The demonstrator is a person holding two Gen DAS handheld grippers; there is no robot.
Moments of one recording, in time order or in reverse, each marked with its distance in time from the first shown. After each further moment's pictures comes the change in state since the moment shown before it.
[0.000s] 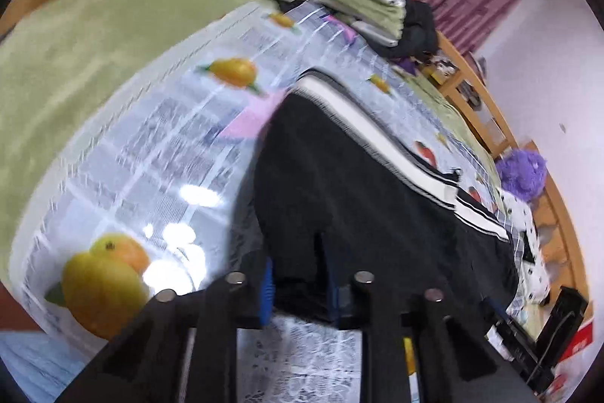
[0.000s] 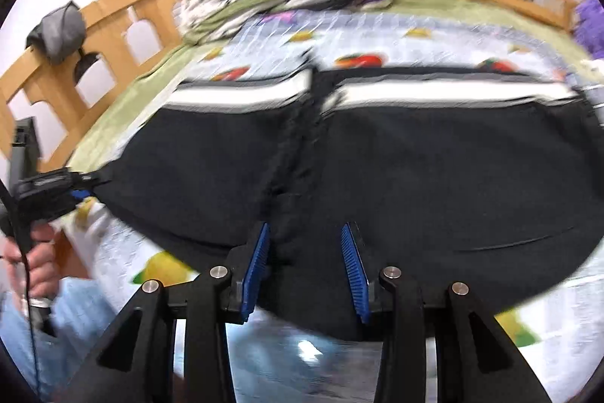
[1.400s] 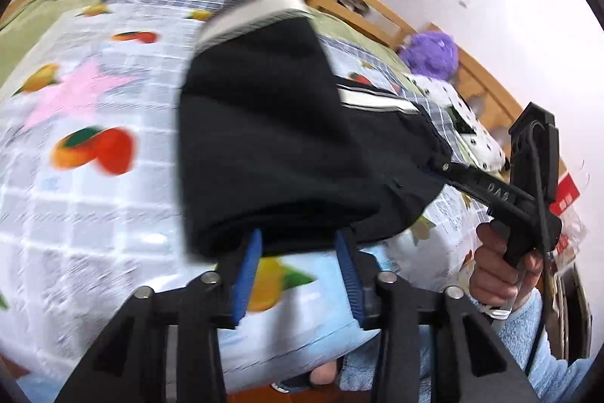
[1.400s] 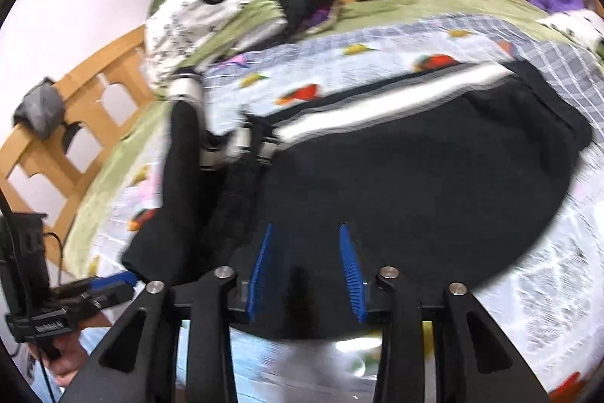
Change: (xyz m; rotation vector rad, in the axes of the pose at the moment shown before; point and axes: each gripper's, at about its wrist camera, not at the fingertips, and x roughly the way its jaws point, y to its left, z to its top) left arm -0.001 -0.115 -0.076 0.361 0.188 -0.272; right arm -0.029 -0.052 0.017 0.188 -0.064 0.051
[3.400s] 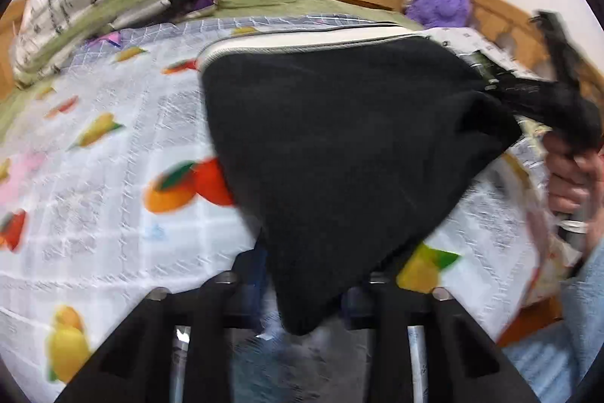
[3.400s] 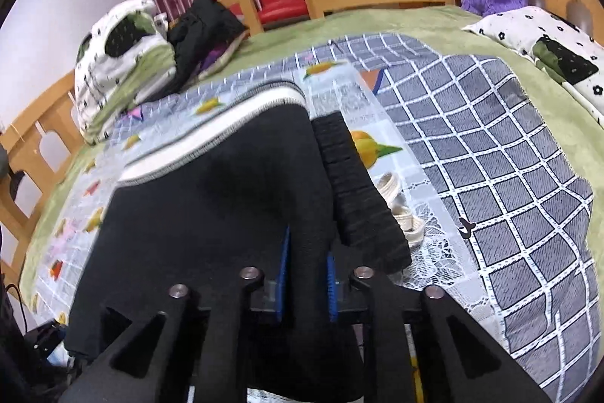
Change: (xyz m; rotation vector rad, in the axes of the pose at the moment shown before) left arm 0.137 -0.161 0.008 0.258 -0.020 0.307; right arm -0.035 -0.235 0.070 0.089 -0.092 -0.197
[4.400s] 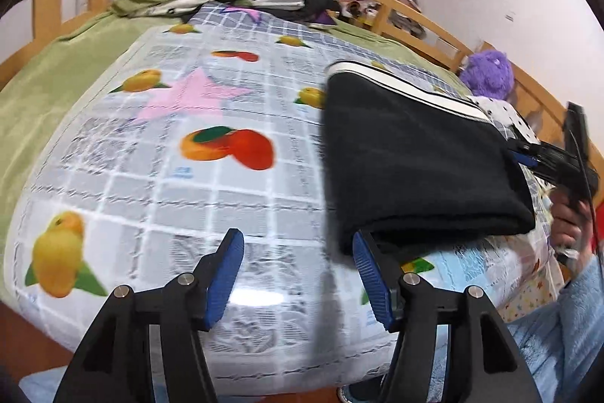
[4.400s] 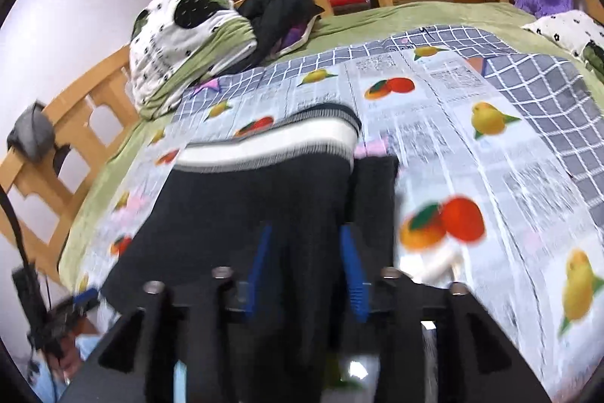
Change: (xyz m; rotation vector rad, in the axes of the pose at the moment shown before) left arm -0.095 0.242 -0.080 -0.280 -0.054 -0.024; right arm -0.003 0.147 -0.036 -0.035 0.071 0.142
